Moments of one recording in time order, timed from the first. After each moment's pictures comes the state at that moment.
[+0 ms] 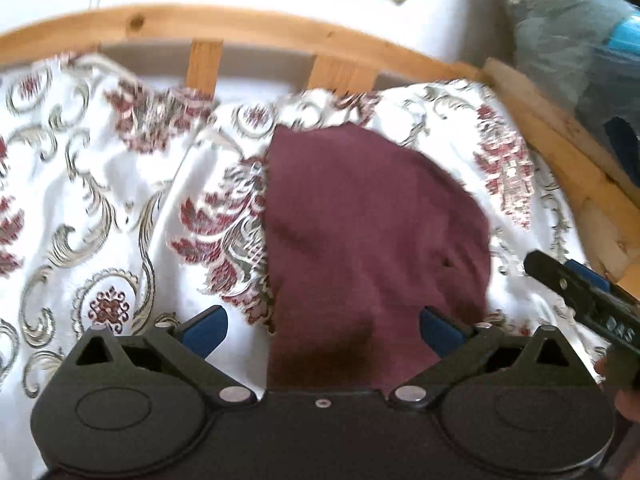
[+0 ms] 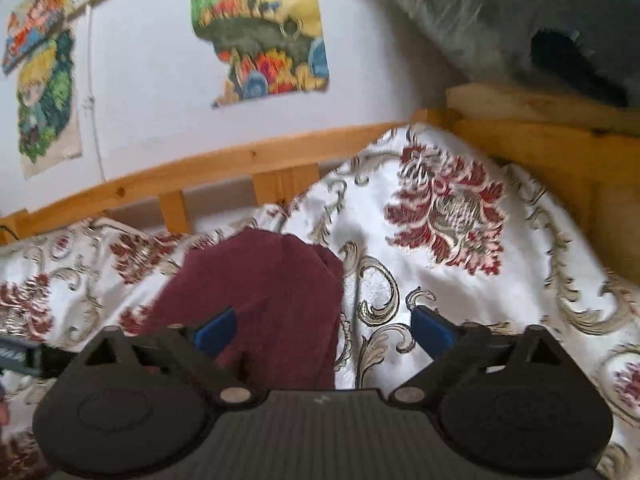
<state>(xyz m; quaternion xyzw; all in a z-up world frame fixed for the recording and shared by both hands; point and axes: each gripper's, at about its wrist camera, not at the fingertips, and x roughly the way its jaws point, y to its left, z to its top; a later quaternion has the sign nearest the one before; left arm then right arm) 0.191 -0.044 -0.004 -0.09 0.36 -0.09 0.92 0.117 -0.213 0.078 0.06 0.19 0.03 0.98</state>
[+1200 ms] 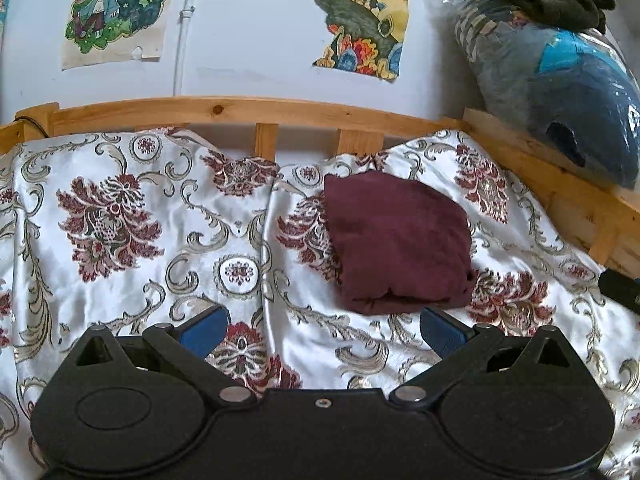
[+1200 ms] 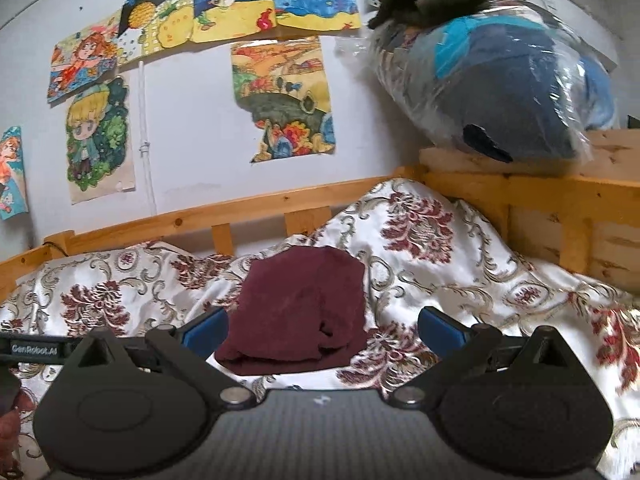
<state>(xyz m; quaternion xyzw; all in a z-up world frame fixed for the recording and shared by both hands) -0.006 0.008 0.013 -0.03 0.25 -0.04 0.97 -0.090 -0.148 0.105 0.07 0.13 -0.02 0.99</state>
